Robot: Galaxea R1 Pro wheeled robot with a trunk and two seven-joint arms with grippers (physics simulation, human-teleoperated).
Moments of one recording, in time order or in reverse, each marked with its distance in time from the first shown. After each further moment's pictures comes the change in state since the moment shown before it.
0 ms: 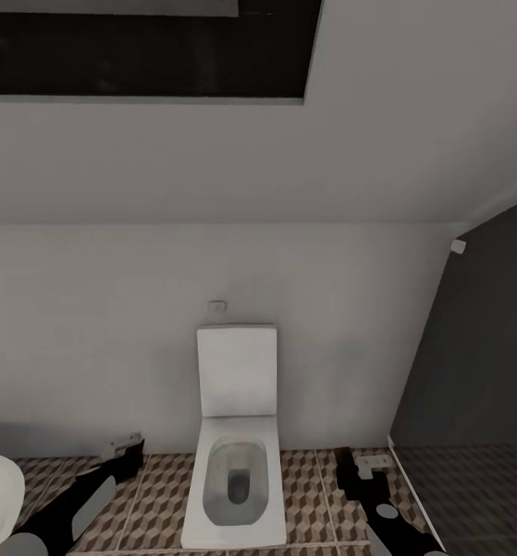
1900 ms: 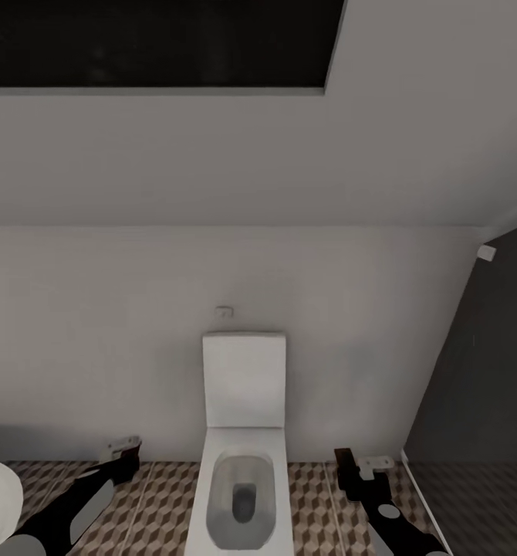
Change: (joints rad) left arm 0.000 0.002 0.000 0.026 -0.039 -0.013 0.010; right arm 0.000 -0.005 -0.011 0.001 -0.014 0.008 0.019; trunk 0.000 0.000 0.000
